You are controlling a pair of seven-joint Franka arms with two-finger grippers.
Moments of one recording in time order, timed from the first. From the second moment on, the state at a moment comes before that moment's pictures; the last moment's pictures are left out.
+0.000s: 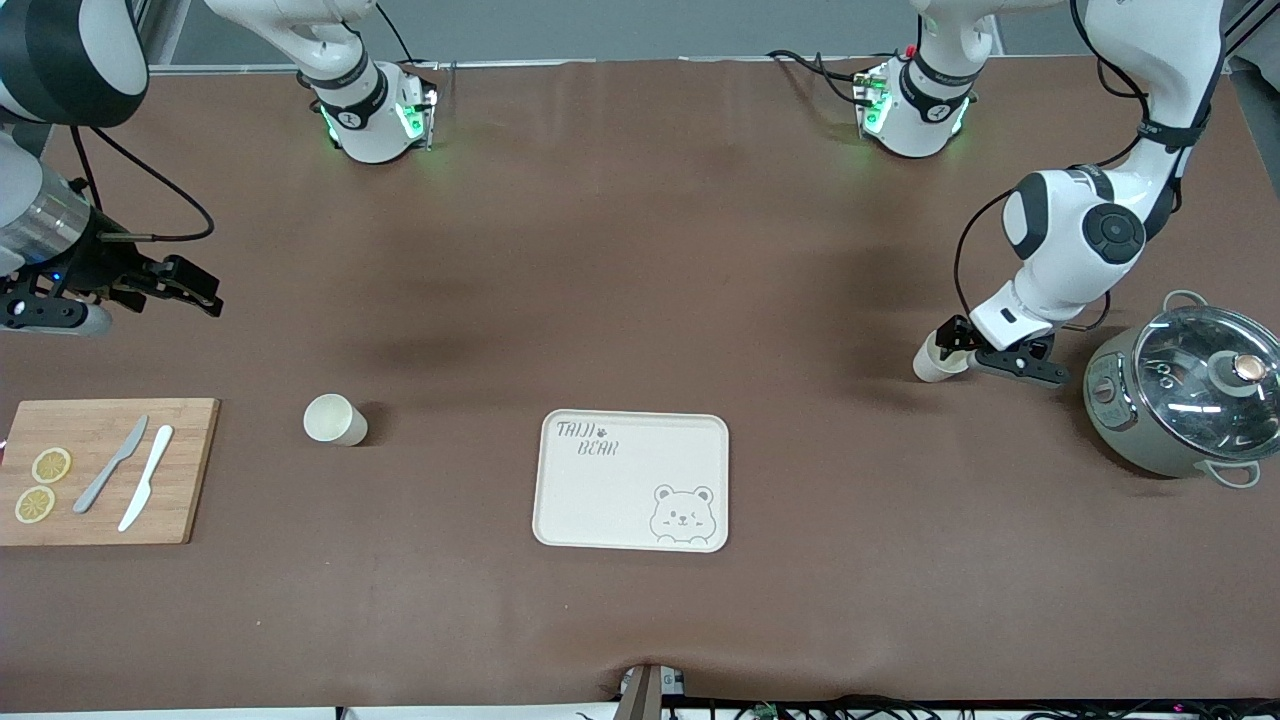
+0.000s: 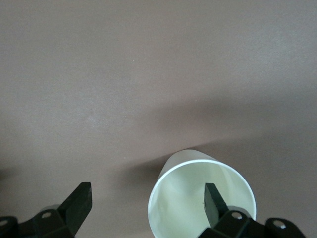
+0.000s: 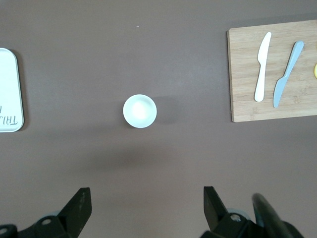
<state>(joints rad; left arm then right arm) 0.07 0.20 -0.08 -2.43 0.00 2.73 0.28 -0.02 -0.05 0.01 -1.84 0.01 1.80 0.07</state>
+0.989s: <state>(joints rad) 0.08 0.24 -0.07 -2.44 0.00 2.80 0.29 -0.02 -0.05 0.02 -1.84 0.00 1.80 0.06</state>
